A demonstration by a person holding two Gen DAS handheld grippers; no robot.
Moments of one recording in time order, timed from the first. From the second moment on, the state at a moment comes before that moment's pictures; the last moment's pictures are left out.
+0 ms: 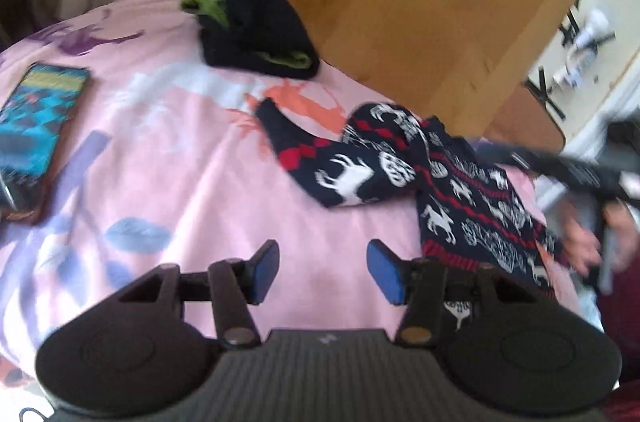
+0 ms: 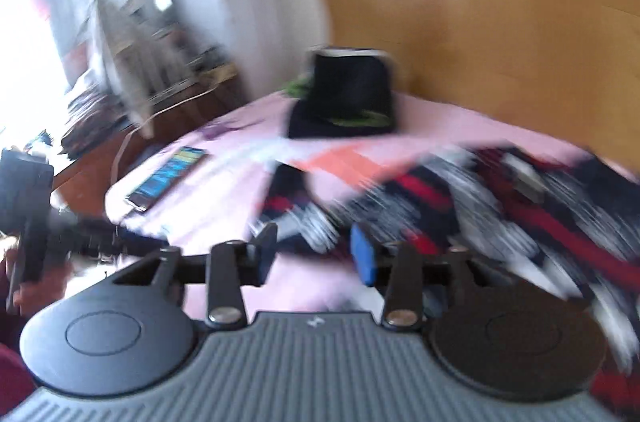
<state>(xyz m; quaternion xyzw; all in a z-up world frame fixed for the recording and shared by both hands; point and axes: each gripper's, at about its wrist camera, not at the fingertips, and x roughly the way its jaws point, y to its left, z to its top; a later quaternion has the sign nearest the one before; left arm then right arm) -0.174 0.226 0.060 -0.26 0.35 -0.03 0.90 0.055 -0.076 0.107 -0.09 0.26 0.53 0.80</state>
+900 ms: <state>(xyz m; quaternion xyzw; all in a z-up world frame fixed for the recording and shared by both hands) -0.115 0.239 0.069 -0.28 0.33 -0.05 0.90 0.140 -0.034 0.290 0.08 0.03 0.43 0.90</state>
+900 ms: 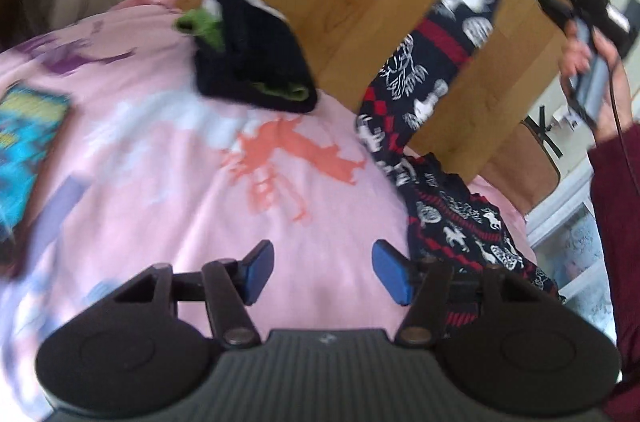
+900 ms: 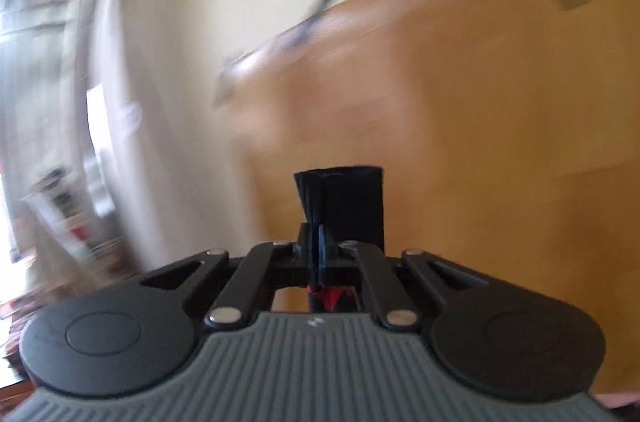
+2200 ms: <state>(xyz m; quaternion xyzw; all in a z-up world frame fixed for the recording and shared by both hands) 0.177 0.067 0.010 -0.06 0.34 -0.05 0.94 0.201 -0.386 0.024 0.36 0.19 0.09 0.91</state>
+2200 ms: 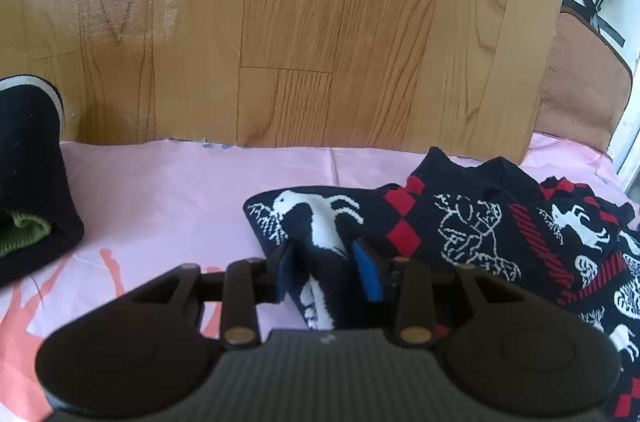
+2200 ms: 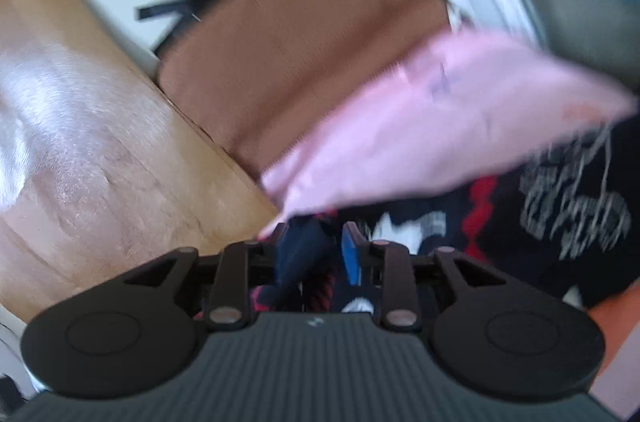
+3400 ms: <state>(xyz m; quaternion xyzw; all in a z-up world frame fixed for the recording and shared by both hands) 0.152 0.018 0.023 0.04 0.32 -0.14 0.94 0.064 -0.545 -0.009 0.48 0.13 -0.16 0.86</state>
